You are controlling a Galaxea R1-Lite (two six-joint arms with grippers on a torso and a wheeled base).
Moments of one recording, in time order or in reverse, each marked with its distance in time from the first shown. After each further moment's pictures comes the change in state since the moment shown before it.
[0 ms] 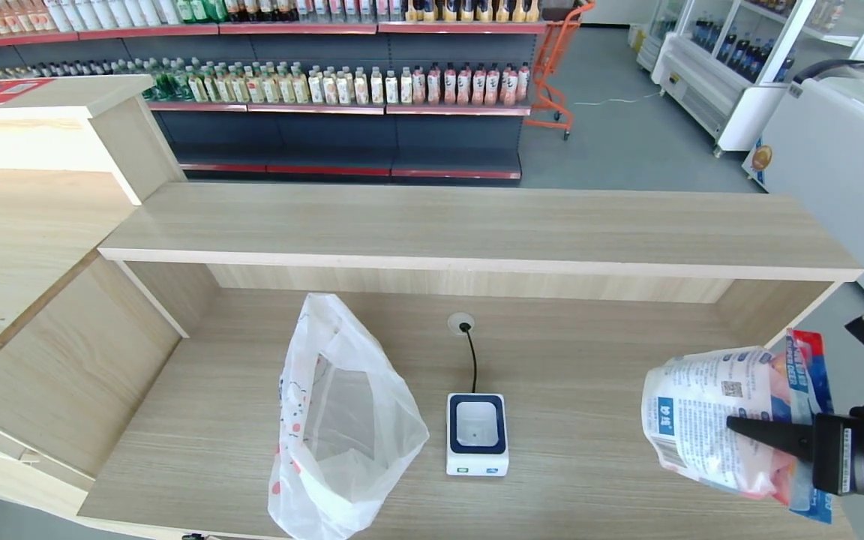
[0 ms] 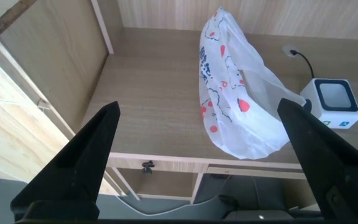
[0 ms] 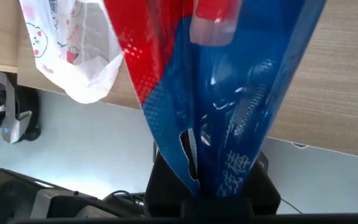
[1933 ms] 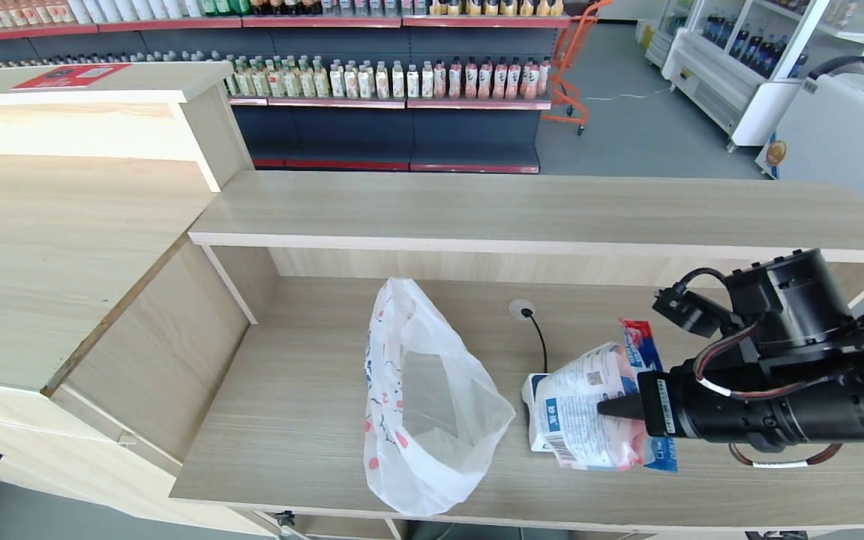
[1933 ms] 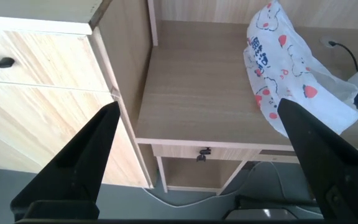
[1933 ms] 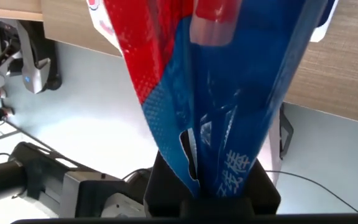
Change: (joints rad) left arm 0.000 0.000 0.000 0.001 -0.002 0.007; right arm 0.269 0.409 -0.309 0.109 -0.061 0.129
